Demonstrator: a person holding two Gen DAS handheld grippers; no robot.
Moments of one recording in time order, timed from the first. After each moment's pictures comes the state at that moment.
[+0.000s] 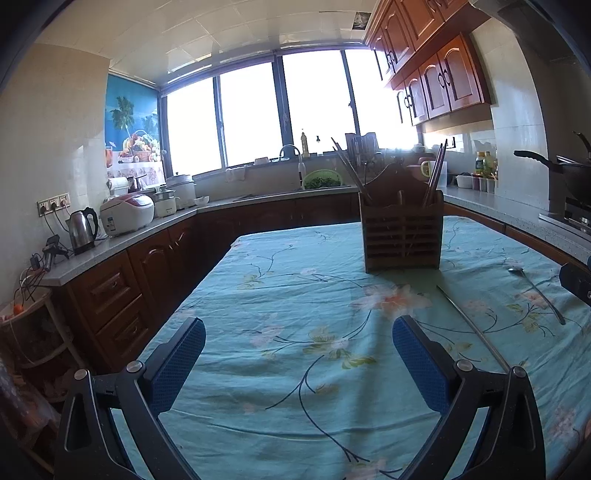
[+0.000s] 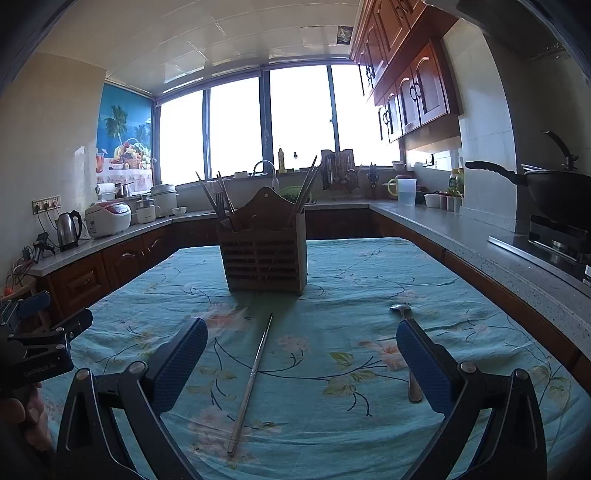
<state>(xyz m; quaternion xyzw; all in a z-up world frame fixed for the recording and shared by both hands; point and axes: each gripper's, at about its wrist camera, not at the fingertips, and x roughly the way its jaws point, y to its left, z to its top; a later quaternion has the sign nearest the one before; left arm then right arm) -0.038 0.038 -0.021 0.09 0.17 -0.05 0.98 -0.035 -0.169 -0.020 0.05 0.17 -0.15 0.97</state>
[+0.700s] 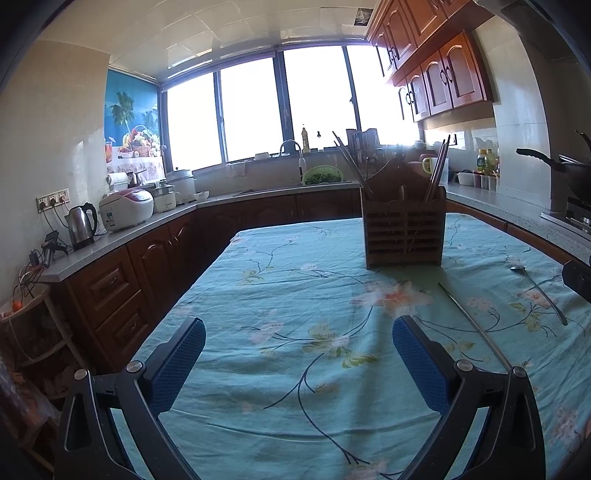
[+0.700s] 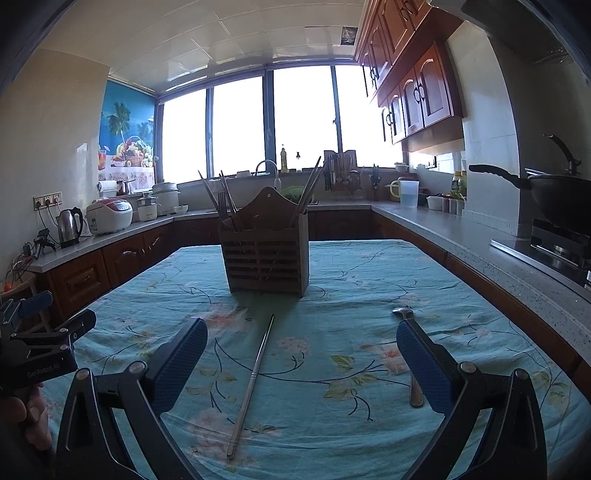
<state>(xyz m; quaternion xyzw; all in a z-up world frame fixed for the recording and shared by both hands) -0.033 0.038 -0.022 0.09 0.18 -0.05 0.98 -0.030 -0.168 -0.019 0.04 0.16 -0.15 0.97</state>
